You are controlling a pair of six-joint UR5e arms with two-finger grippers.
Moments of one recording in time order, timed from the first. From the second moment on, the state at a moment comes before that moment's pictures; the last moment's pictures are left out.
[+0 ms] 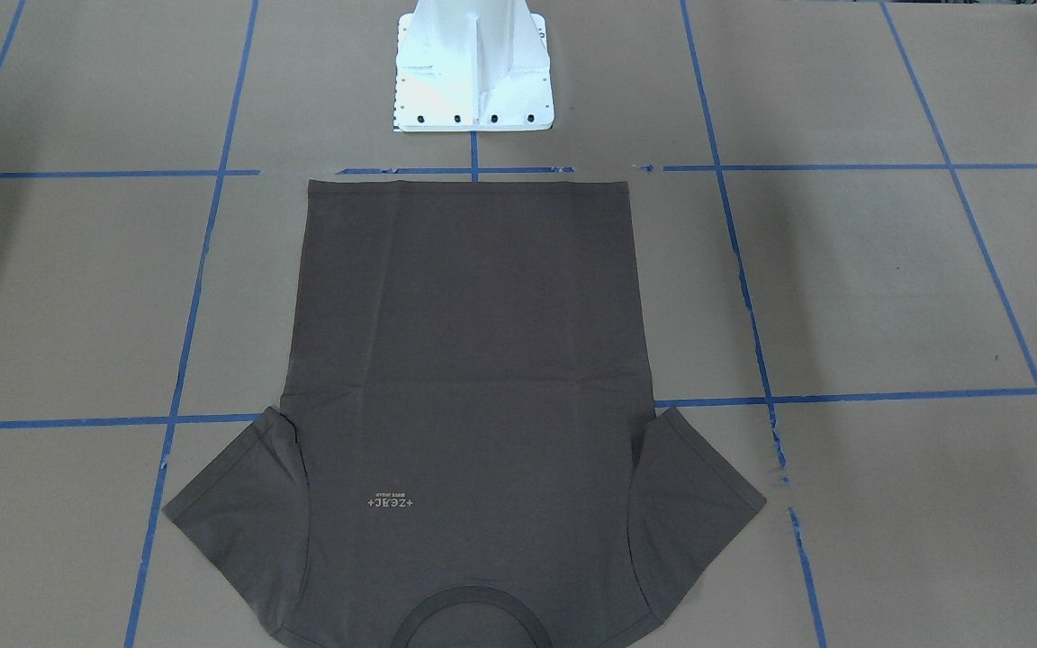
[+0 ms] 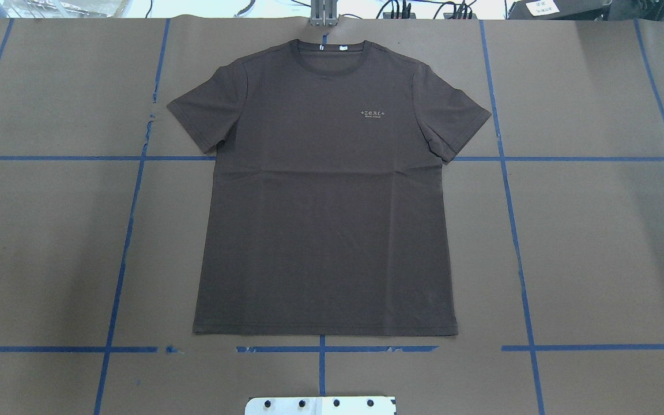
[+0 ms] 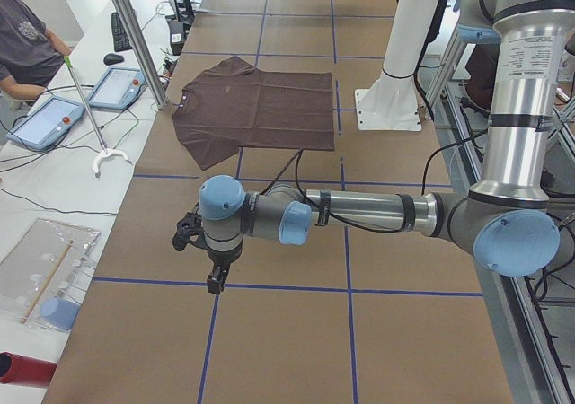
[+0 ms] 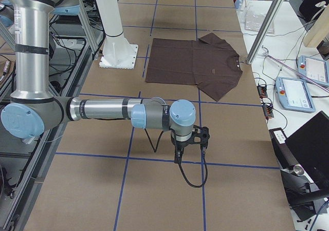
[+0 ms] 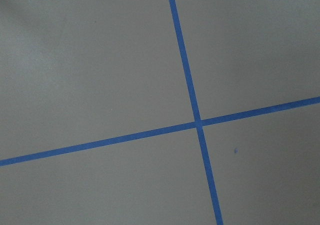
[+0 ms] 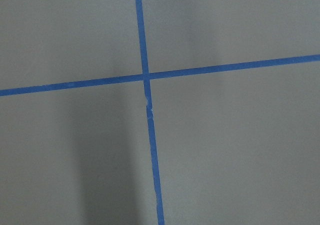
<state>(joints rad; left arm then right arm) -1.59 -1.61 -1.57 -1.70 -2.30 0.10 1.62 -1.65 1.72 -1.63 2.35 0.09</state>
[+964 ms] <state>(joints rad) -1.56 -1.67 -1.60 -1.87 -2.31 0.10 1.49 -1.54 1.64 -1.38 2.38 0.22</state>
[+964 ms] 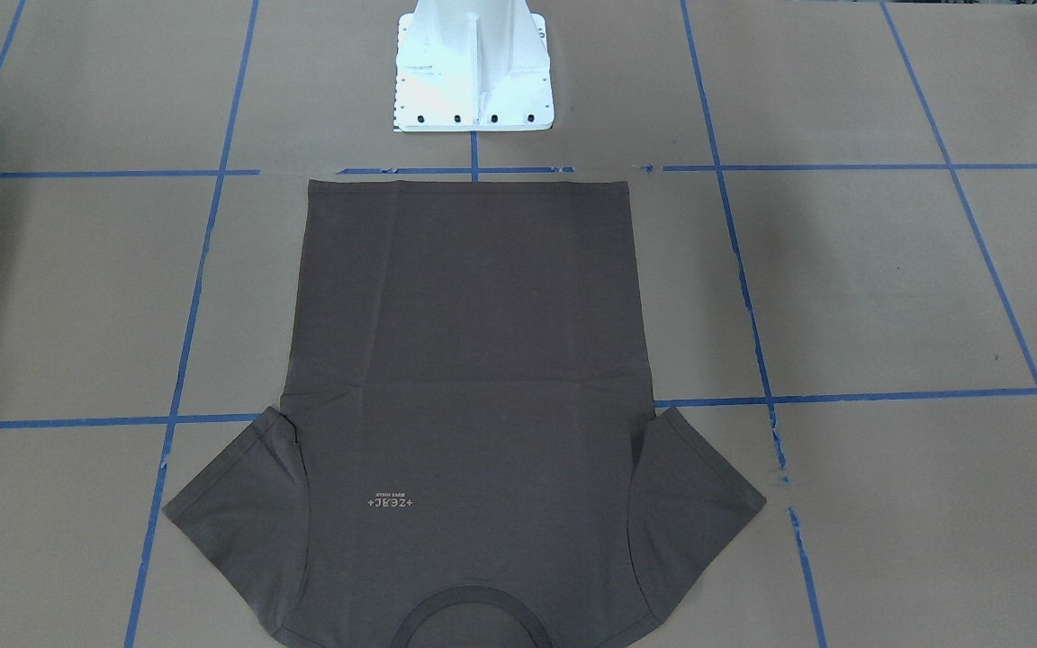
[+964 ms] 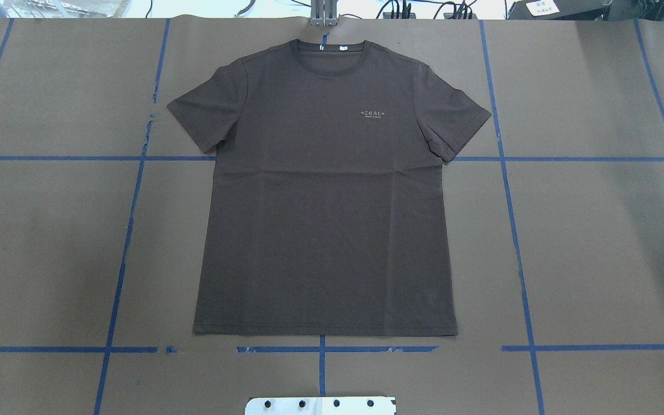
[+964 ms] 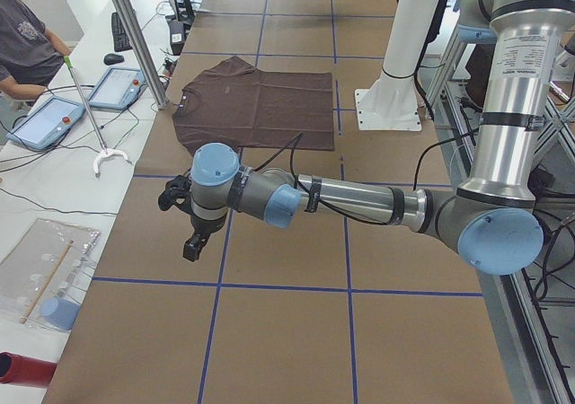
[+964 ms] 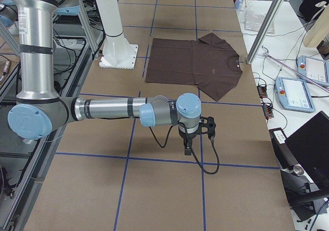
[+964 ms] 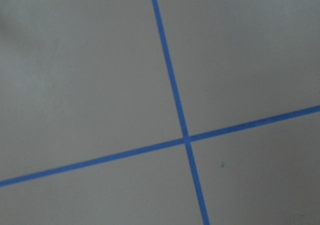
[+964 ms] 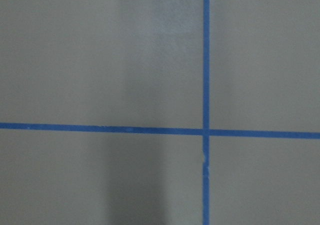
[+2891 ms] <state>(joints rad) -1.41 -1.75 -1.55 -1.92 -2.30 0.01 0.98 -0.88 0.97 -1.05 2.15 0.78</state>
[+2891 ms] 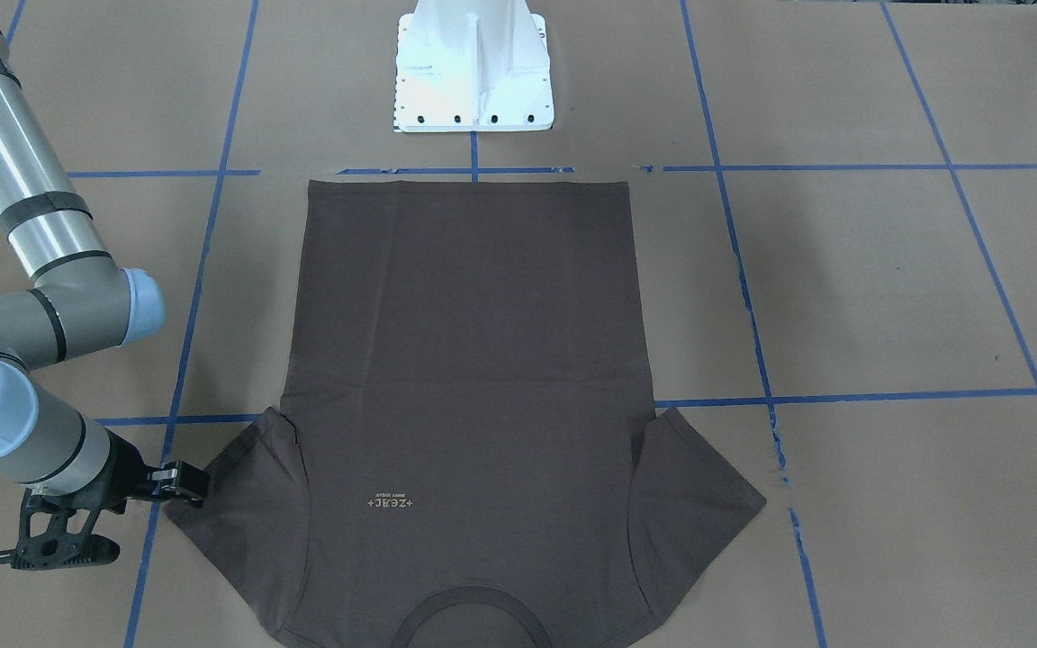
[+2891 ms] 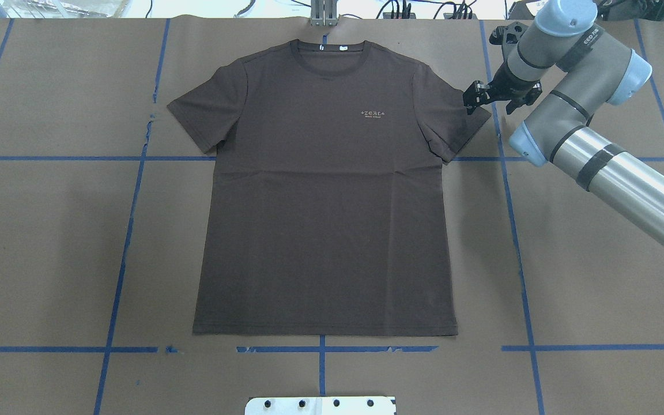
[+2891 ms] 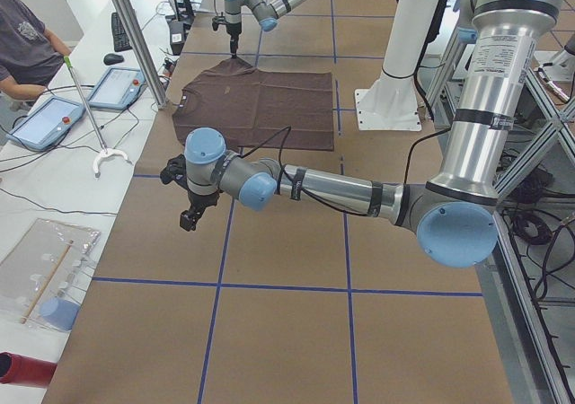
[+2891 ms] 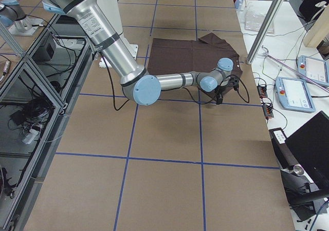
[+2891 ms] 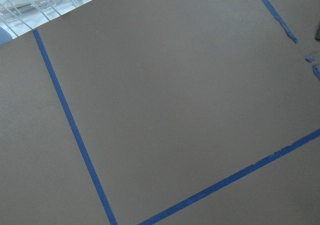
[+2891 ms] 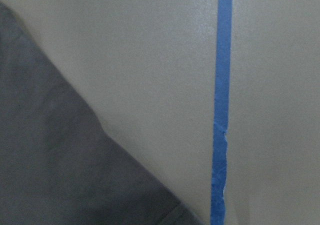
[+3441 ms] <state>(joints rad) -1.41 -1.75 -1.55 -1.92 -2.30 0.02 0.98 -0.86 0.94 -1.05 2.15 0.78</state>
